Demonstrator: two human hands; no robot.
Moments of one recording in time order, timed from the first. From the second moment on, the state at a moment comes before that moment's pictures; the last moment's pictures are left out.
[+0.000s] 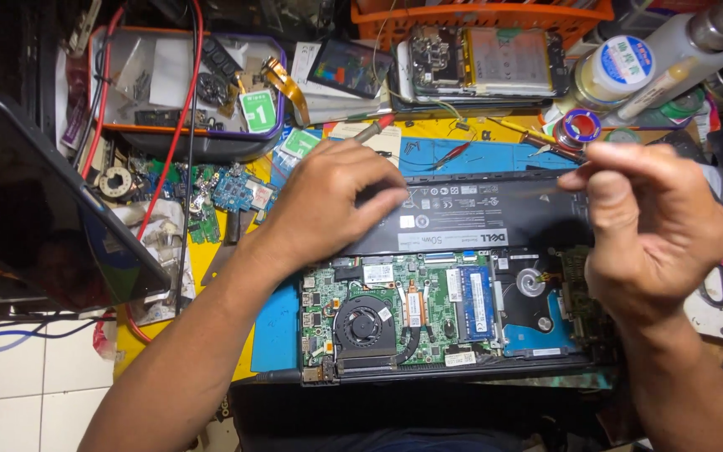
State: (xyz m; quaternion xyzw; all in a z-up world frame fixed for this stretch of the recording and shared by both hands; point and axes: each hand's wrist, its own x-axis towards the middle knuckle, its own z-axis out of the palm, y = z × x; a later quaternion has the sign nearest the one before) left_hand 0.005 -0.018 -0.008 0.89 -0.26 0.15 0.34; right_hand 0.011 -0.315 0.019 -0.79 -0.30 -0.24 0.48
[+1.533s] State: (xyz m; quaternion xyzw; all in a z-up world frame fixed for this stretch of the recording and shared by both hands) left_hand -0.159 0.016 -0.032 0.93 -0.03 0.22 0.28; right_hand 0.143 -0.450 -0.150 -0.89 -0.29 -0.03 0.34
